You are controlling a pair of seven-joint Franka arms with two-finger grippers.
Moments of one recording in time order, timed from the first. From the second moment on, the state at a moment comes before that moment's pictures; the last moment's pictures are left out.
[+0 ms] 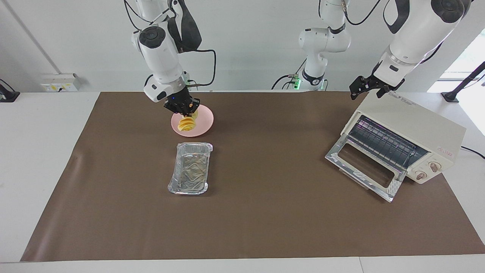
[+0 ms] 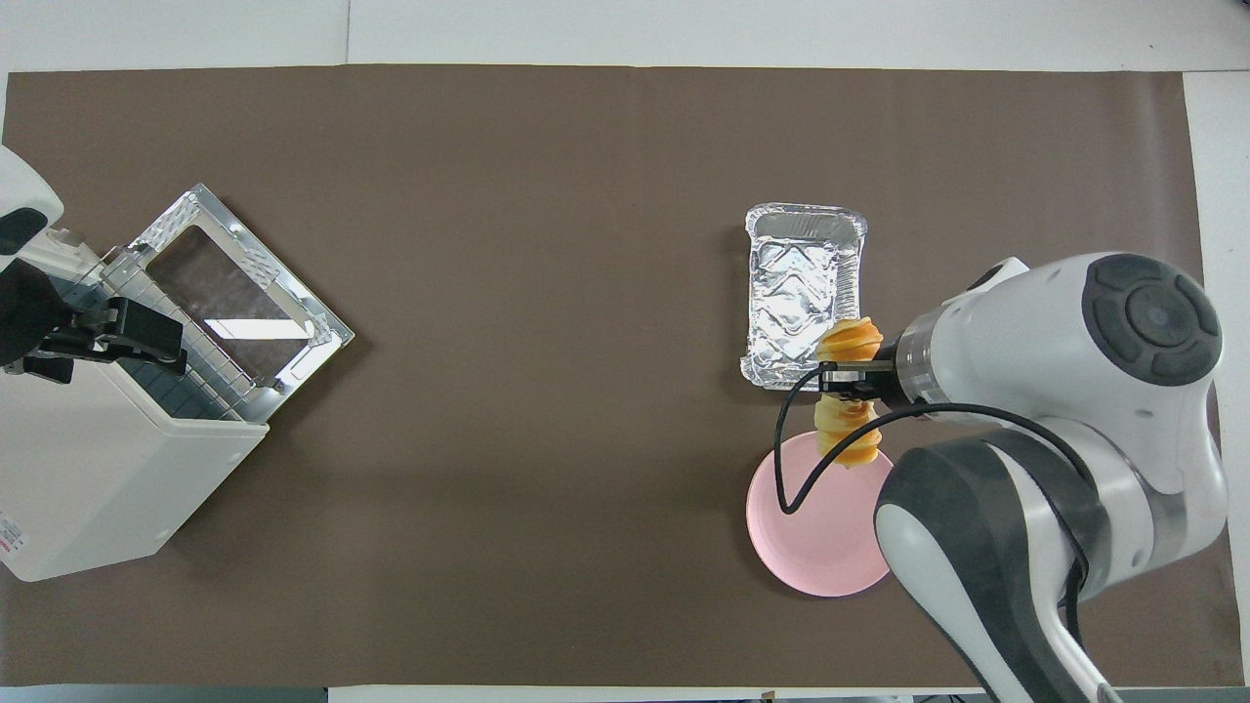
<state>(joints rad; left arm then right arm) -0.20 -0.03 0.09 -1.62 0.00 1.41 -0.10 0.21 -0.09 0.08 -2.04 0.12 1.96 0.32</state>
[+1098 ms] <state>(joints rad) -0.20 -0.03 0.09 -1.62 0.00 1.41 -0.10 0.18 0.37 0.08 -1.82 0.11 2.23 0.24</state>
